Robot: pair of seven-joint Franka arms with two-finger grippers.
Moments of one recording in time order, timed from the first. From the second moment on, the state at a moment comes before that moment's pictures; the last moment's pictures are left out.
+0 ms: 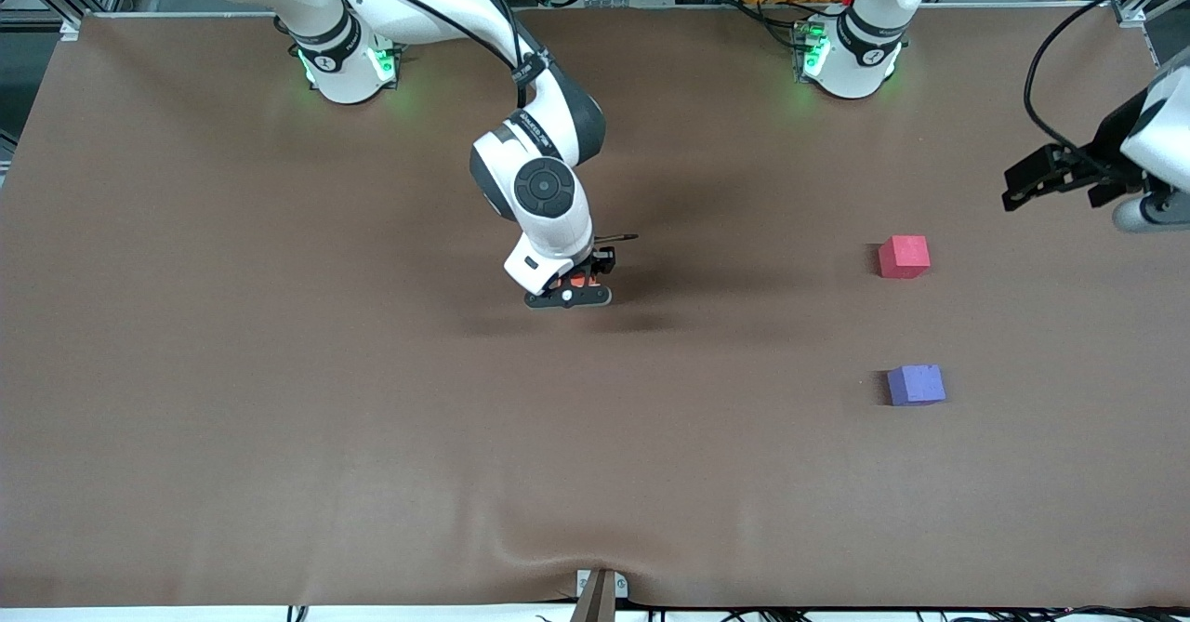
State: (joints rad) left arm 0.06 0.06 -0.15 -1.51 0.01 1.53 -0.12; right arm 0.87 0.67 -0.16 -1.54 0.23 2.17 0.59
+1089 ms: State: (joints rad) left arm -0.14 0.28 -0.17 -1.53 0.09 1.75 -0.15; right arm 0.88 0.77 -0.16 -1.47 0.21 2.23 0.66
